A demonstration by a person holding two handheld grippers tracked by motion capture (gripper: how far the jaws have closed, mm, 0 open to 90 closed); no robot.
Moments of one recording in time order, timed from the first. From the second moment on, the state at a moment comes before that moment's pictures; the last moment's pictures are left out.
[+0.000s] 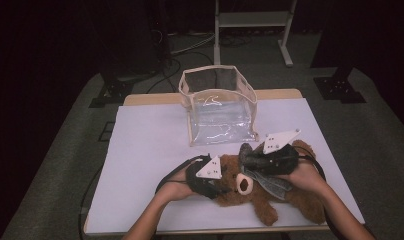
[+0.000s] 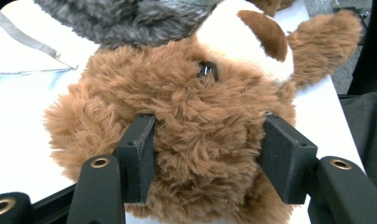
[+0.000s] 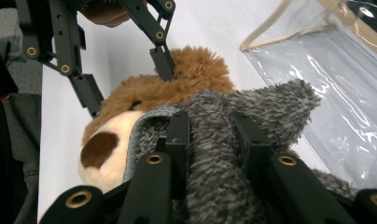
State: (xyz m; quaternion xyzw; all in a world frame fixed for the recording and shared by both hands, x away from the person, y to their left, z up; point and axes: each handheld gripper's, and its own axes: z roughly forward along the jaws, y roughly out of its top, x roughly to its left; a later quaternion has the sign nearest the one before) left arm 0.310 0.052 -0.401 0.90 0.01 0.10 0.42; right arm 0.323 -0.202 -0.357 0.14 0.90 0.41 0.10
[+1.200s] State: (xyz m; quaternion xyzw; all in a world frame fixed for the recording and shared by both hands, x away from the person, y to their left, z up) left arm 0.331 0.051 -0.393 0.91 0.04 0.13 0.40; right arm 0.301 -0.213 -0.360 0.12 0.88 0.44 0.15
